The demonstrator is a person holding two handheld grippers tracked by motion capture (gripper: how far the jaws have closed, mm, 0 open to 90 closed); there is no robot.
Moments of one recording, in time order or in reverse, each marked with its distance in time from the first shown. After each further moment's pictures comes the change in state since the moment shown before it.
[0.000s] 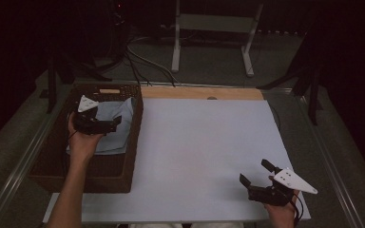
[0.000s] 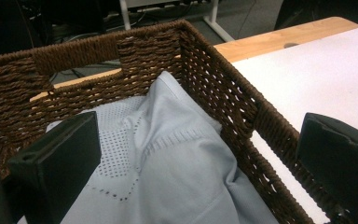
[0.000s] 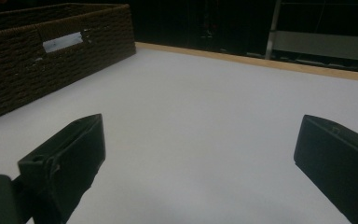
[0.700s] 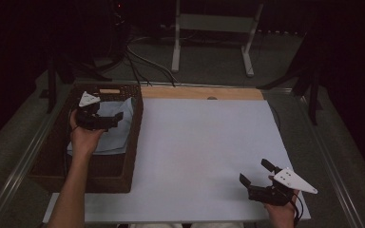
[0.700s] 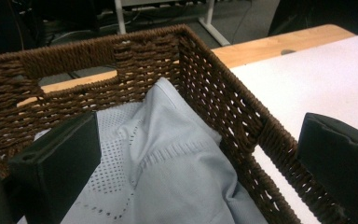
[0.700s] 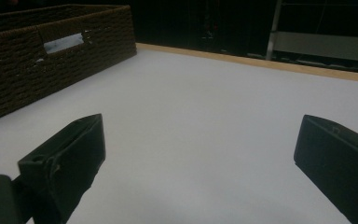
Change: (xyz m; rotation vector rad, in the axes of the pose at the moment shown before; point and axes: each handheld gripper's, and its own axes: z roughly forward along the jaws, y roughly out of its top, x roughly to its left) left arm 0.006 0.005 0.015 0.008 -0.027 -0.019; right arm 0.000 0.000 0.000 -0.003 0.004 0.002
